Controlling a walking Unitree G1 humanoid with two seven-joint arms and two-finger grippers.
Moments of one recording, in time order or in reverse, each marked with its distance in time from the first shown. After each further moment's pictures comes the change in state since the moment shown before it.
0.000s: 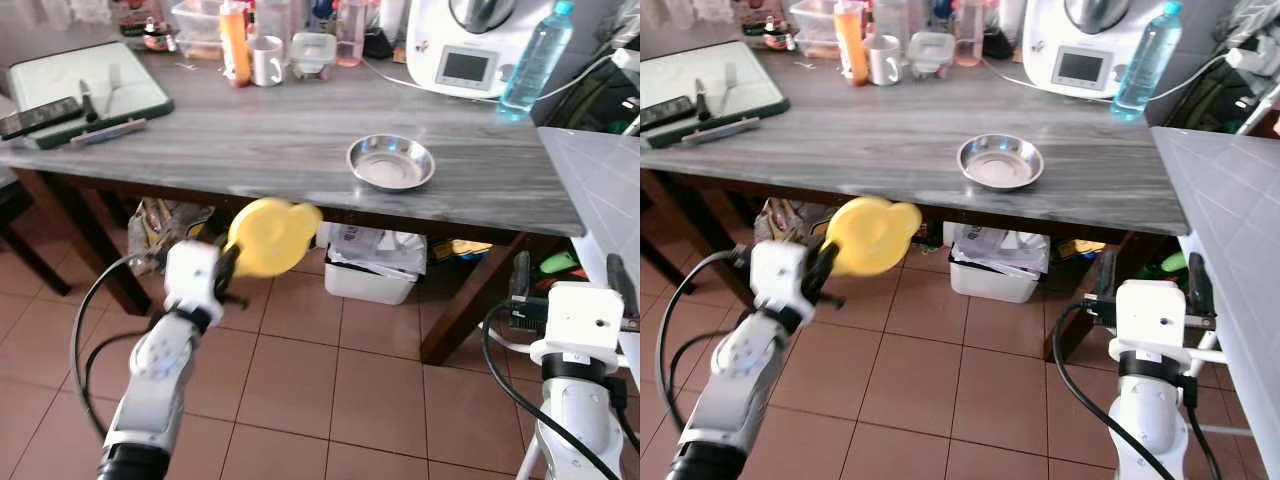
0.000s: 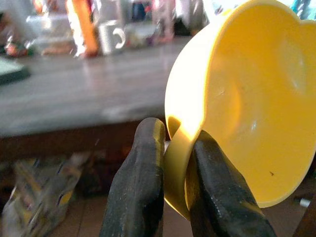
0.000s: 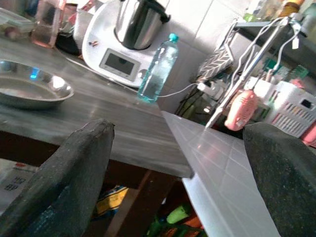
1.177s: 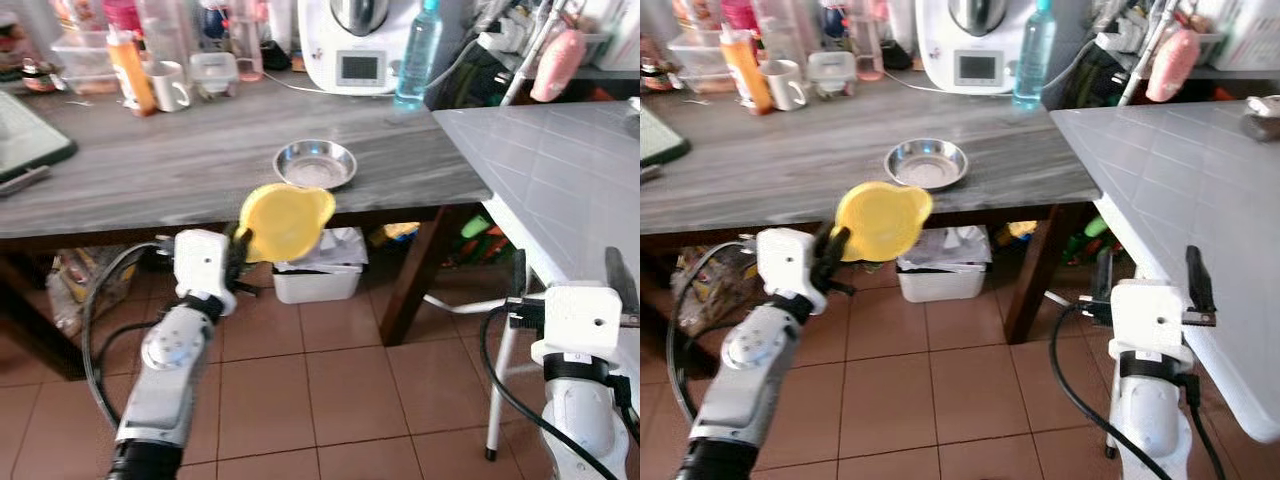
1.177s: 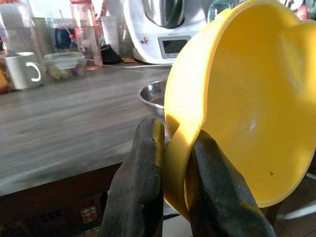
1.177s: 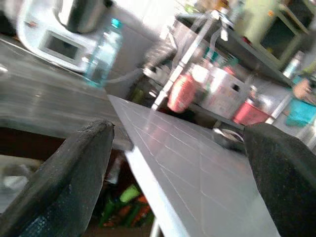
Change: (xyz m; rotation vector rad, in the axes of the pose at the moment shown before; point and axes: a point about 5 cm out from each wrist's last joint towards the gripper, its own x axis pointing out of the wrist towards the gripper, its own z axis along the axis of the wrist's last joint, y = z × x) left arm 0.006 -0.014 0.013 -0.050 -0.025 -0.009; right arm -0.002 0.001 0.006 -0.045 -0.029 0.046
